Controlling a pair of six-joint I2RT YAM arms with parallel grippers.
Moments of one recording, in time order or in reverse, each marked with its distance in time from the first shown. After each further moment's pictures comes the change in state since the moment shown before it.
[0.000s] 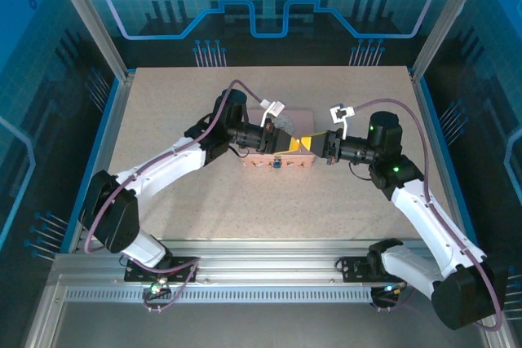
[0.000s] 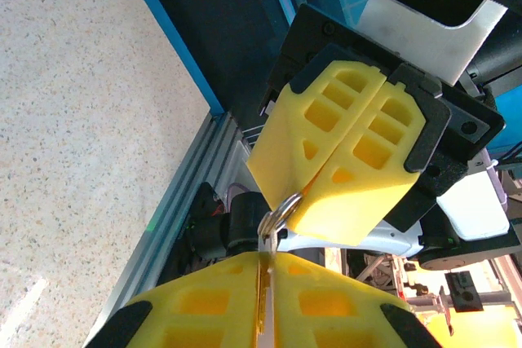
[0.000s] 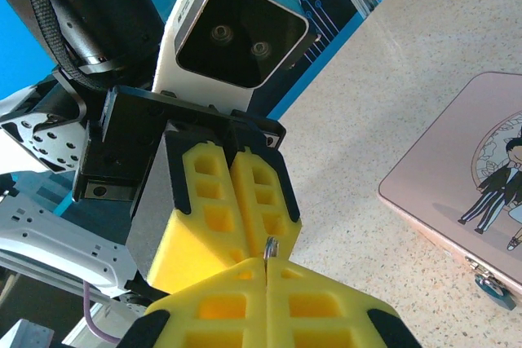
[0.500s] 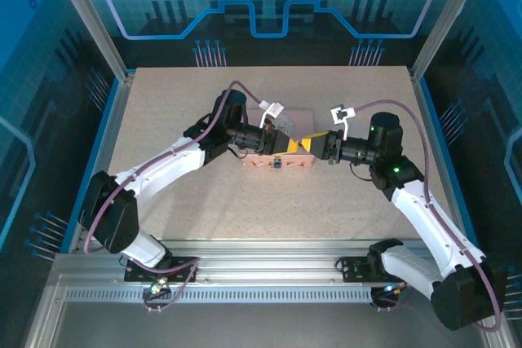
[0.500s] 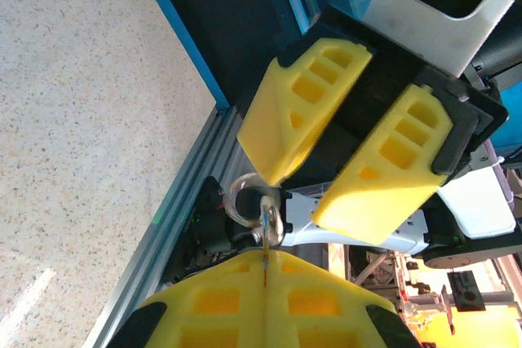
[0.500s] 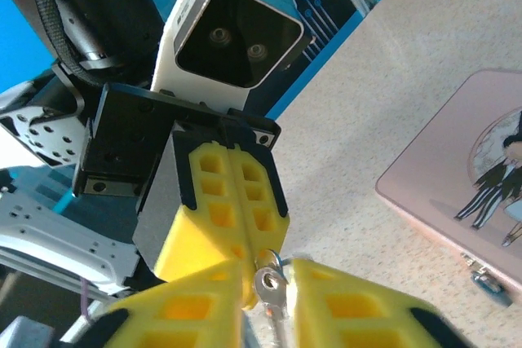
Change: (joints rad) left arm 0.004 -0.004 0.000 -0.042 0.000 0.026; right arm -0.008 -0.003 -0.012 0.004 -0.012 -0.007
